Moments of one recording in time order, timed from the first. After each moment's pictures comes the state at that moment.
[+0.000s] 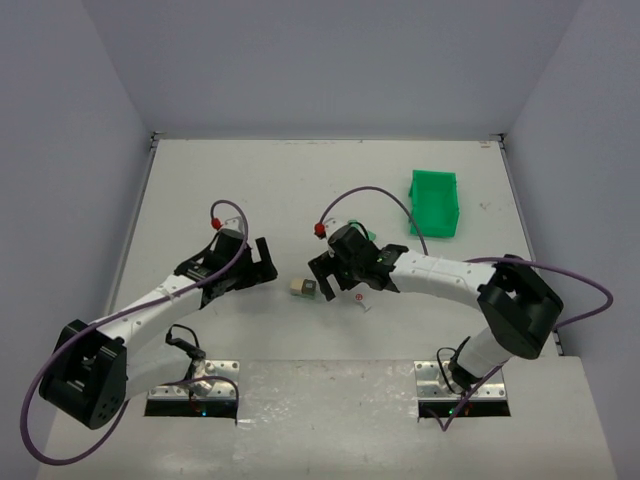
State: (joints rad) left arm -0.42 1.10 0.51 -0.31 -0.08 -0.66; right arm 0.87 1.57 0.86 -0.21 0.07 0.23
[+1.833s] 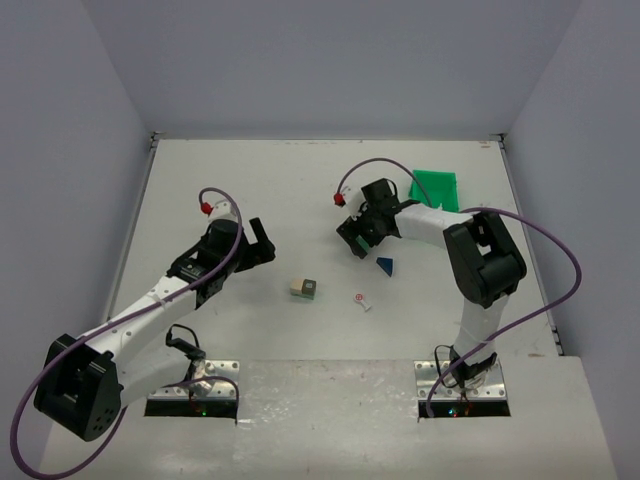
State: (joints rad) left arm -0.42 1.03 0.57 -0.22 -0.20 -0.65; right arm 0.45 1.90 1.10 -0.22 -0.14 -0.37
